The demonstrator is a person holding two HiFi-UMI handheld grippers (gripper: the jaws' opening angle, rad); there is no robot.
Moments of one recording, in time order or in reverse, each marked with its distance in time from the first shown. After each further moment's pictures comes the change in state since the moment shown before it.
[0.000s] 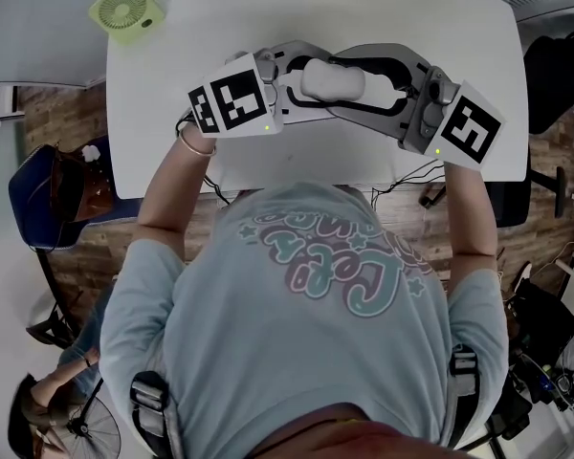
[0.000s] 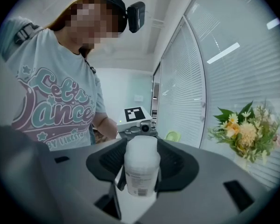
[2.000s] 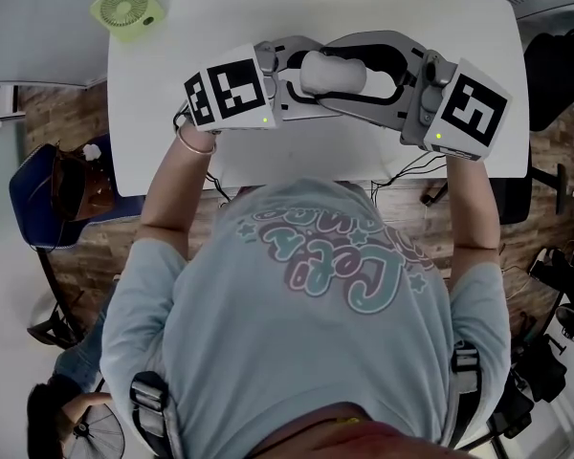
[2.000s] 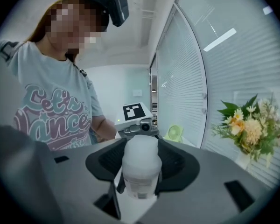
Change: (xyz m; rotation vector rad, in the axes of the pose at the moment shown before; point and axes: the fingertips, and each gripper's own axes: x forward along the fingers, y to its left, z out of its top) left arm -0.003 -0.004 0.008 -0.057 0.004 -0.042; right arm 0.009 -0.002 0.004 0.086 0.114 0.034
